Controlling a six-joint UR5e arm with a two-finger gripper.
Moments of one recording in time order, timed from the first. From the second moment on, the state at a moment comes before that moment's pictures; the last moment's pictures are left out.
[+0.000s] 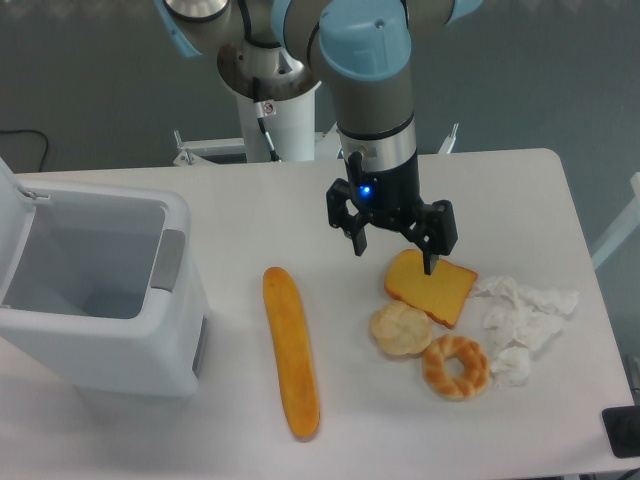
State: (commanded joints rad) arm 2.47 -1.76 -1.52 -1.07 1.61 0.96
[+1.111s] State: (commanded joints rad) arm 2.46 -1.79 -1.66 -0.96 1.58 0.97
